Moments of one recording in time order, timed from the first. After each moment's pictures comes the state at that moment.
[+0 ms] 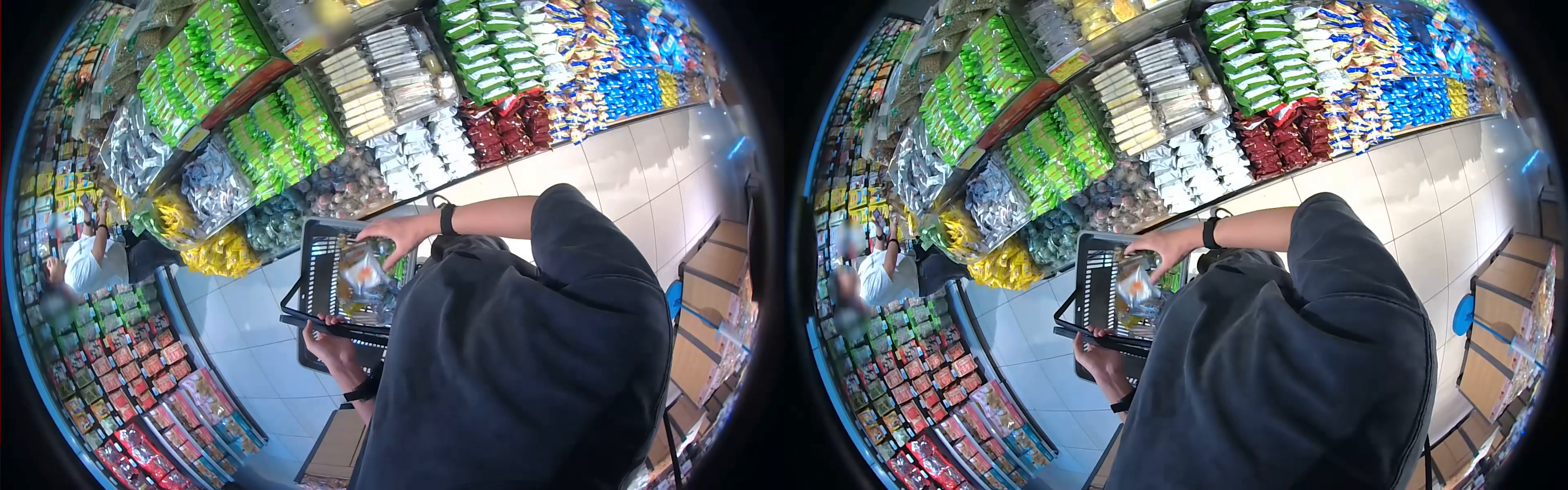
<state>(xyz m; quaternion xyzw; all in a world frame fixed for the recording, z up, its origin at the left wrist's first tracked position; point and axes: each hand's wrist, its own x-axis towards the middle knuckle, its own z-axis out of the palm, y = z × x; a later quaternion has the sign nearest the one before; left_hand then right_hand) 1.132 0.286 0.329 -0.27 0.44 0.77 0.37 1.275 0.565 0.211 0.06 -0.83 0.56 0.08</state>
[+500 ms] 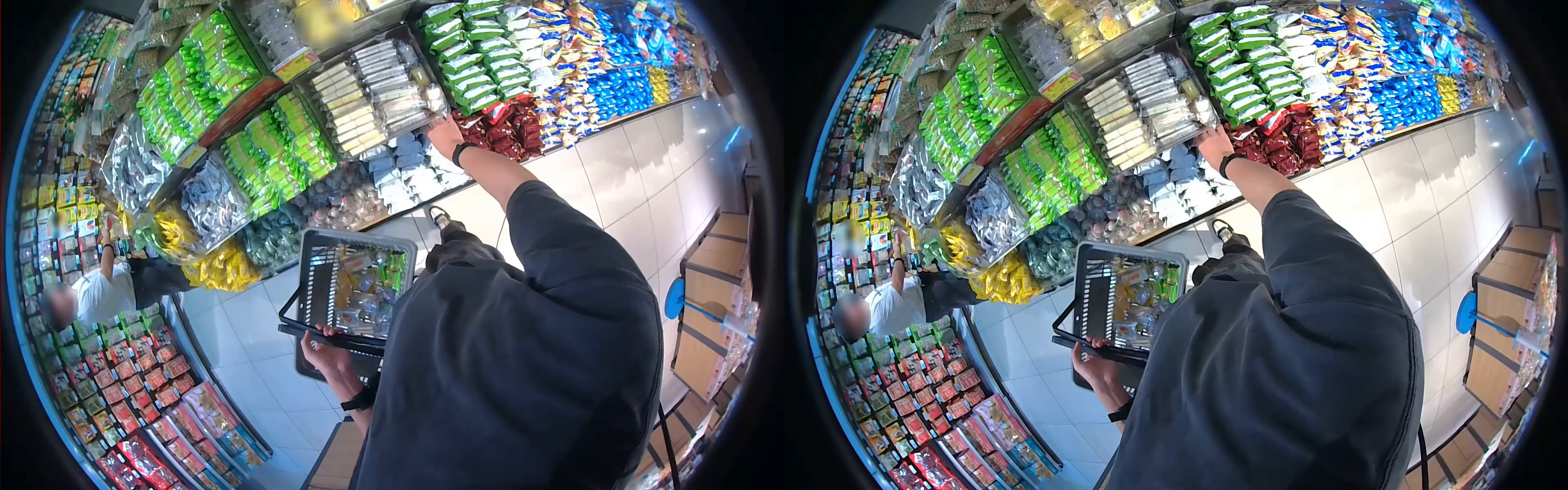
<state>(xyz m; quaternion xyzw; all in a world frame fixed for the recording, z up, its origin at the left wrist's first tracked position) 1.133 0.282 0.330 -0.23 0.44 0.77 0.40 1.359 0.769 0.139 -0.43 -0.90 -0.06 -0.04</state>
